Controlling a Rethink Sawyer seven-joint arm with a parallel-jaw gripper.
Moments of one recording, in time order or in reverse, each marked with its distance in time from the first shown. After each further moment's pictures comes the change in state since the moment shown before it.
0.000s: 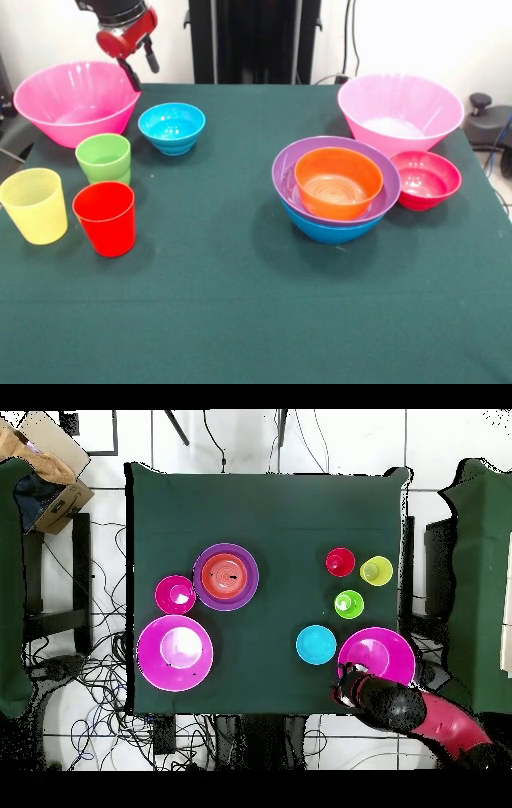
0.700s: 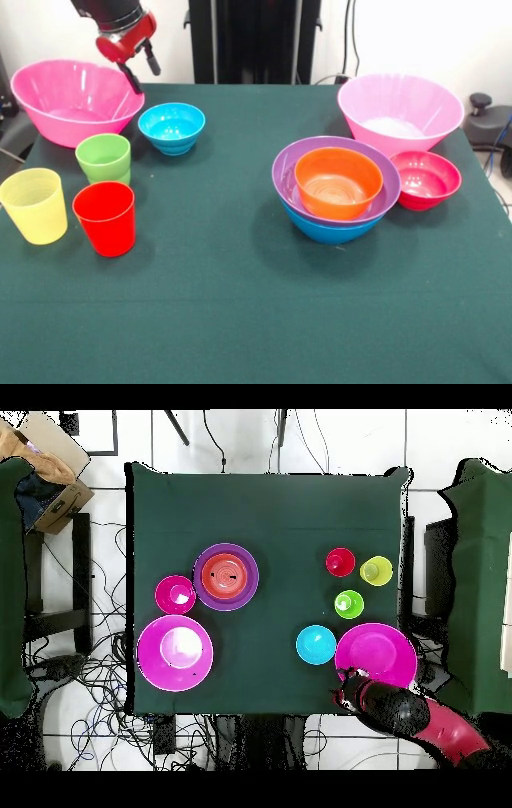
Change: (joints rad) arm -0.054 0.053 -0.003 -0.009 0.000 0.000 0.000
